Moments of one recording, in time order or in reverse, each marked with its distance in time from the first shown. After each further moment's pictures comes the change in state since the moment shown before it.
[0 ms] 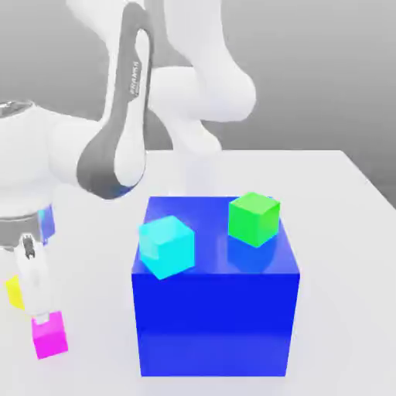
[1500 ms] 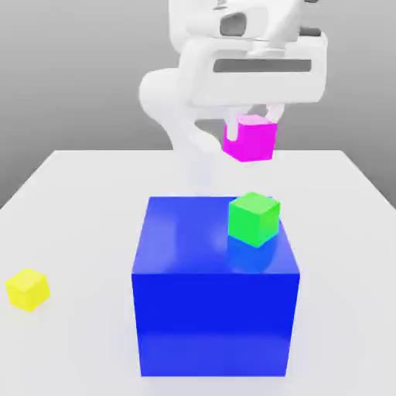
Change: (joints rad) arm 0.533 -0.832 0.229 -0.080 -0.062 -0.746 -0.820
